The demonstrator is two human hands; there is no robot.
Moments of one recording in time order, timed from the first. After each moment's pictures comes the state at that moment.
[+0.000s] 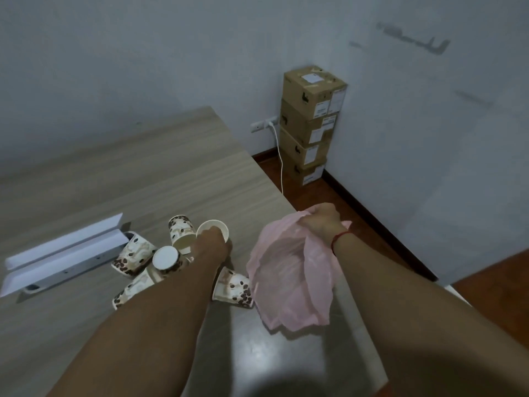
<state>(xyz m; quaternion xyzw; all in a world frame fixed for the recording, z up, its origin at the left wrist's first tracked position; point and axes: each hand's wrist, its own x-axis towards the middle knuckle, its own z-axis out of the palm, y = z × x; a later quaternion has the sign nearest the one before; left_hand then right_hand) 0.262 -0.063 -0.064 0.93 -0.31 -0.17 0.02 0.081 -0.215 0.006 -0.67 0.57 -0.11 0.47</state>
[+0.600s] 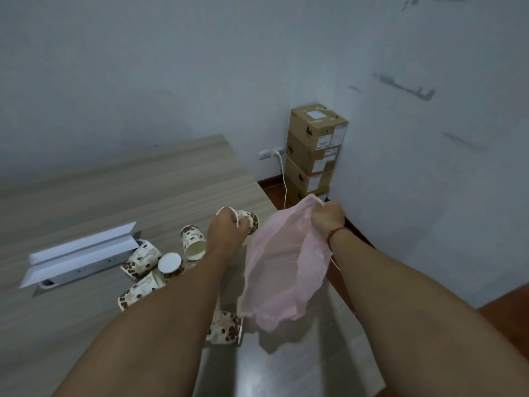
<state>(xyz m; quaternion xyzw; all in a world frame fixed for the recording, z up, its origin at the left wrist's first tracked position) 0.214 -0.079 0.022 0.87 -0.29 -0.06 0.39 0.072 -0.224 0.067 -0.64 0.62 -0.19 0.42</state>
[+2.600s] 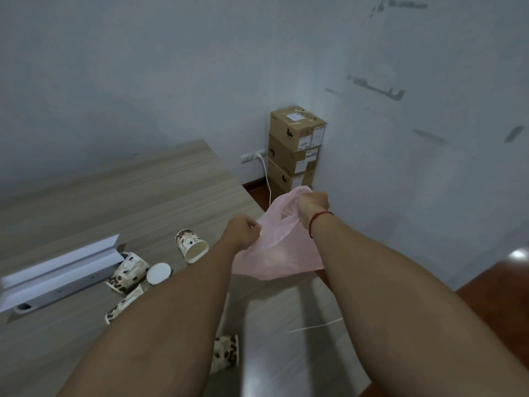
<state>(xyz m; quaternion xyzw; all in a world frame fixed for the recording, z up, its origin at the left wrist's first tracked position) 0.198 -0.111 0.033 0.82 -0.34 -0.30 0.35 0.091 -0.210 0.101 -0.47 0.64 -0.29 0.54</state>
